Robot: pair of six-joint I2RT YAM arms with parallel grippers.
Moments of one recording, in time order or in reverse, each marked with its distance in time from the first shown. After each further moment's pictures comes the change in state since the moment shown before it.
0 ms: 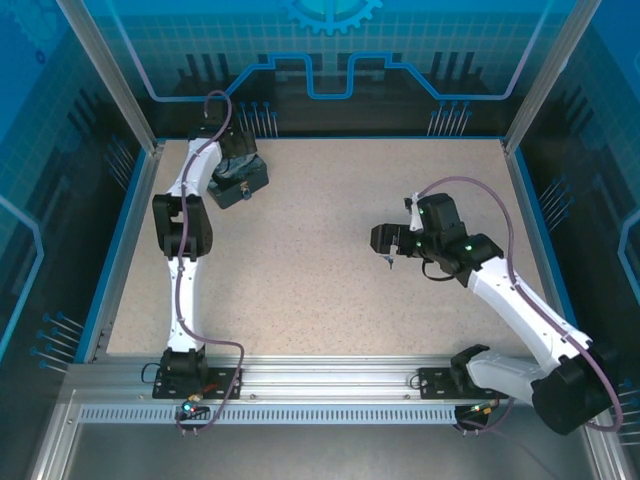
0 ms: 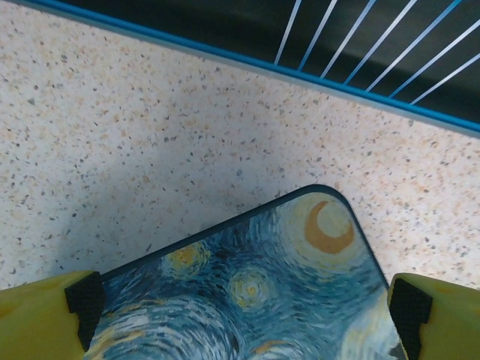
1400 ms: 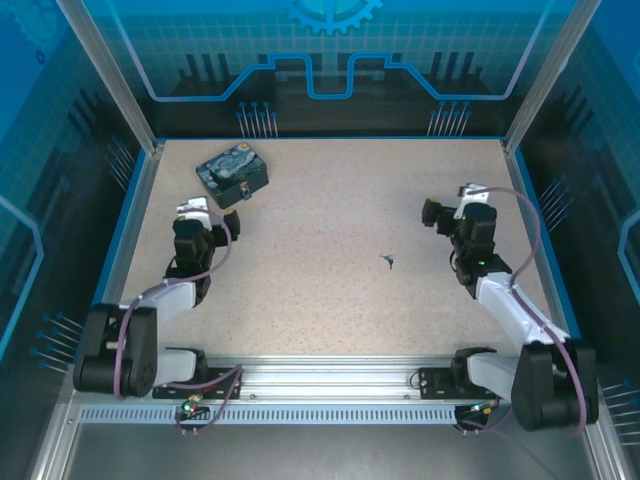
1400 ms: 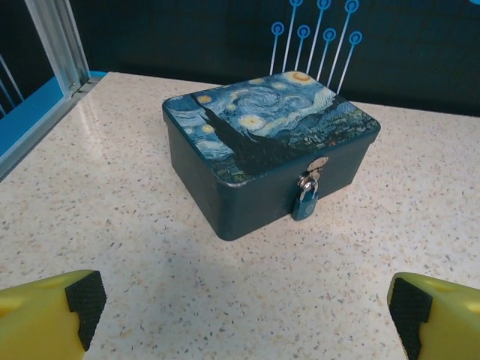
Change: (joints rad) left arm -0.031 -1.261 -1.956 1.275 -0.054 0.157; right arm -0.387 -0.012 -0.309 0.698 0.251 -0.177
